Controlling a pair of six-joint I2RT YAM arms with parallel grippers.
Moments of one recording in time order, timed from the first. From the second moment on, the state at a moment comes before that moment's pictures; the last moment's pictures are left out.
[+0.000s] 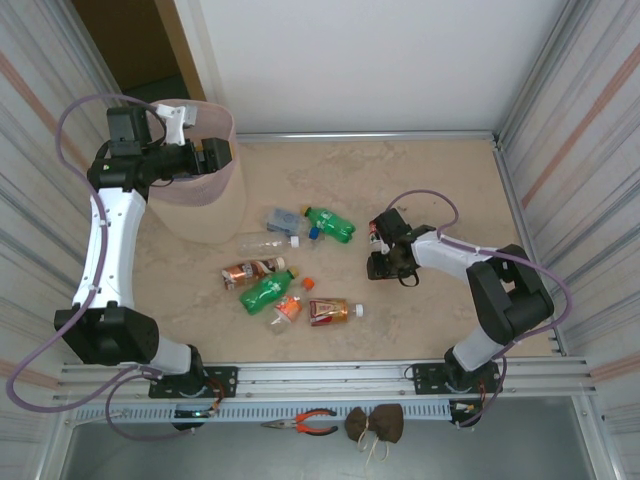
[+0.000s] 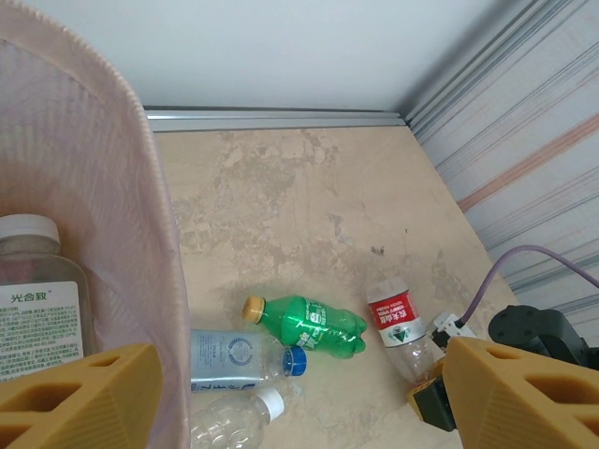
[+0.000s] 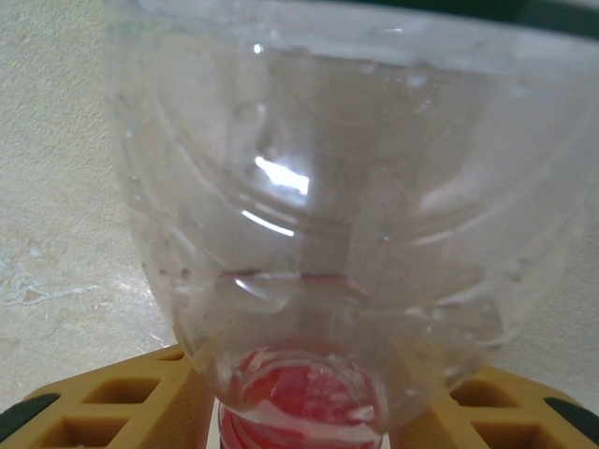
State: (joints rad) left arm 0.04 1.45 1.63 -0.79 0.71 -0.10; right arm 0.51 1.60 0.86 -0.54 -0.02 0.38
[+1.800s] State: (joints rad) left arm -0.39 1.47 1.78 -1.05 0.80 0.14; right arm 0.61 1.02 1.03 -0.50 -0.03 -1.47
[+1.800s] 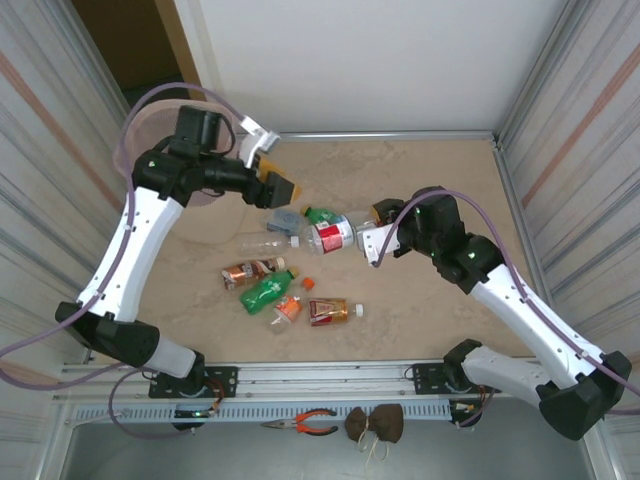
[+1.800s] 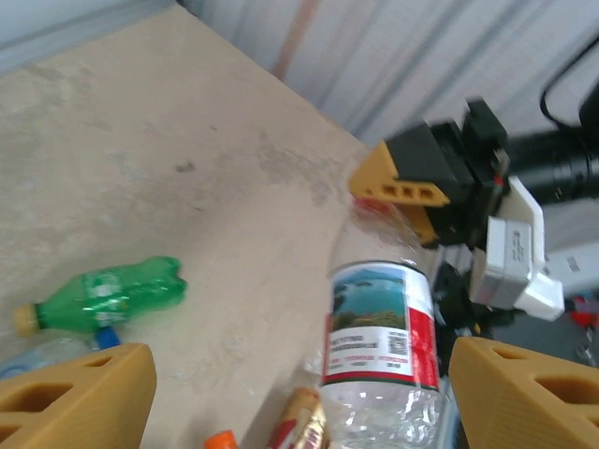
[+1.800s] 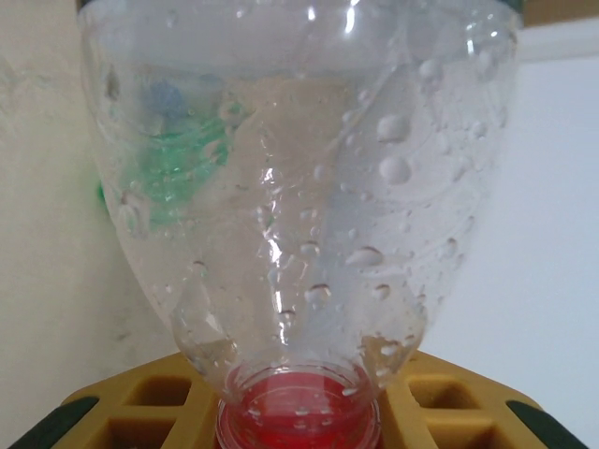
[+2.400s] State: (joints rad) left arm -0.62 1.53 1.78 -1.24 0.75 0.21; right arm 0.74 1.03 1.10 -0.42 0.00 -1.79
